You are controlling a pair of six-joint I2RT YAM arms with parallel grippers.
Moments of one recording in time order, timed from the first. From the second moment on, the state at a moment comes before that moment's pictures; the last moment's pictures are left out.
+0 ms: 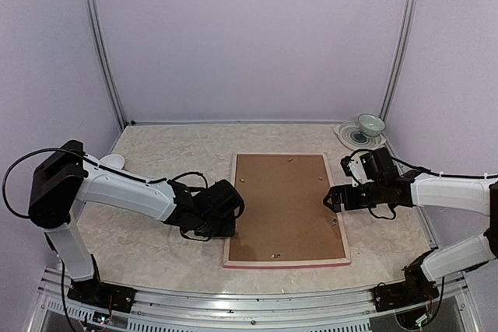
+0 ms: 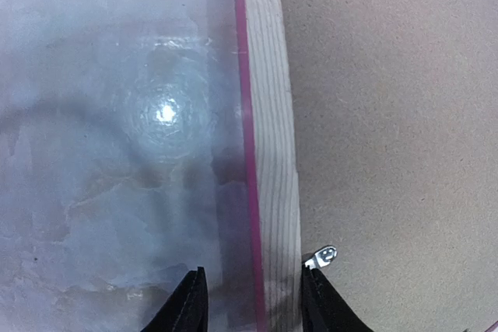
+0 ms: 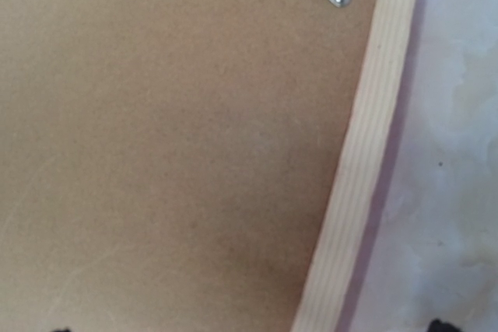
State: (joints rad) left arm -1.07 1.80 1.00 -0.30 -0.30 -0.96; right arm 0.46 1.27 0.61 -0.20 -0.11 0.29
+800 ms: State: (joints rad) left arm -1.06 1.83 1.06 -0.37 -0.31 -0.79; right arm 0.46 1.27 0.61 -0.20 -0.11 0.29
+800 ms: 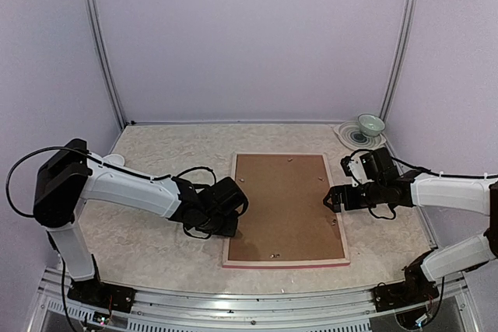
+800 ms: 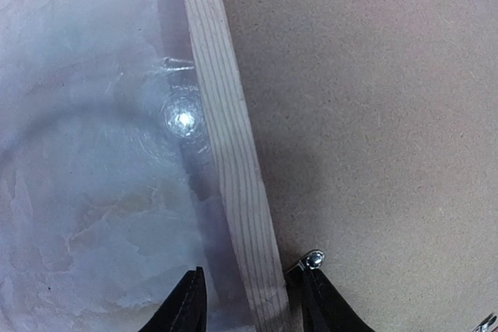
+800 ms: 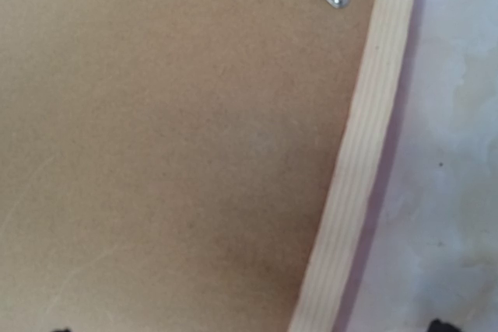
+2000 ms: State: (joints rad) left arm -1.01 1.82 1.05 -0.34 -0.29 -0.79; right arm 0.46 1.27 0.61 -0.20 -0.13 0.29
